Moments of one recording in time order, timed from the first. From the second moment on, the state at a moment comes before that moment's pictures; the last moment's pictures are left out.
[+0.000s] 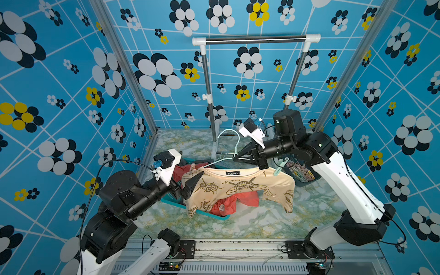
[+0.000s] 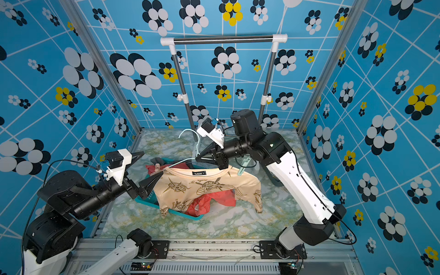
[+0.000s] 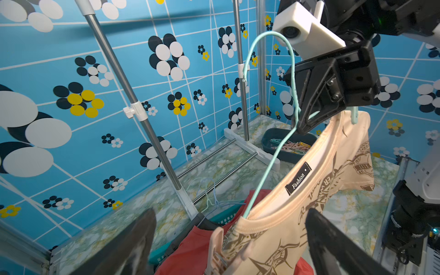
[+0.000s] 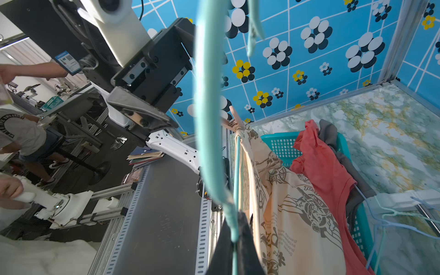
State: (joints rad) left arm -0.48 0.67 1.38 -0.81 0.28 0.16; right arm 0.72 1.55 2.01 -1.05 -0.86 -0.14
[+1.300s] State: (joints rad) left arm -0.47 0.66 1.22 -0.65 0.71 0.09; right arm 0.72 1.56 2.06 -1.24 -1.03 -0.30
